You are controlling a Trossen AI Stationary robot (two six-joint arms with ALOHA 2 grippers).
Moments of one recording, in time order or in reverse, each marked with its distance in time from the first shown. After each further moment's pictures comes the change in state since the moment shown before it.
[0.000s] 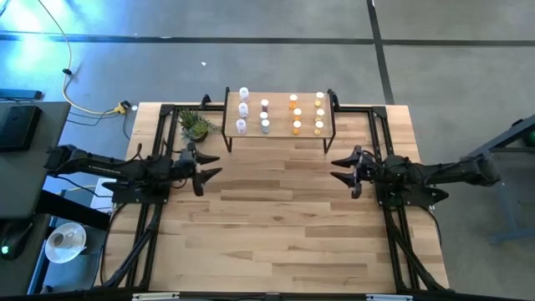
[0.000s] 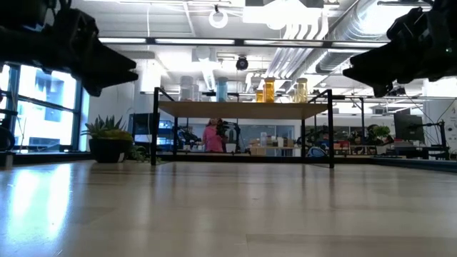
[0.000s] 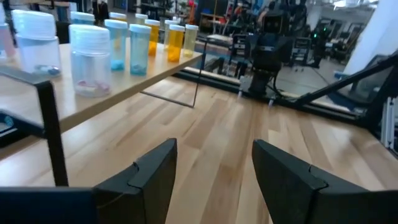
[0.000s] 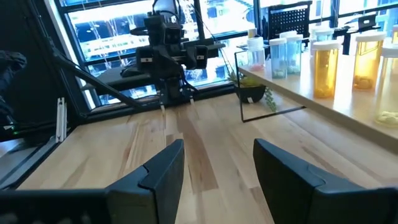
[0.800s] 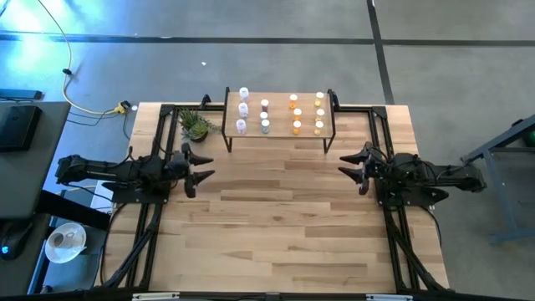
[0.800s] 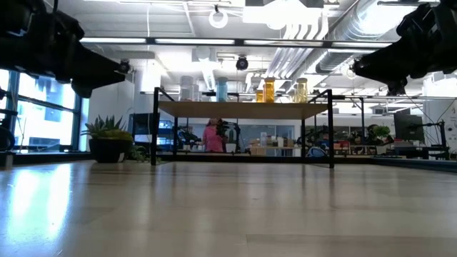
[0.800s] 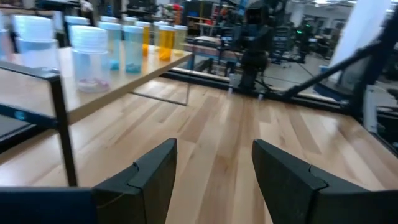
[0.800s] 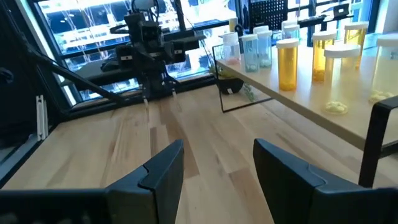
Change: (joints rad) left arm 0.000 -0.348 -0.045 -0.289 0.050 0.053; right arm 0.000 -0.262 0.100 -0.429 0.073 0.030
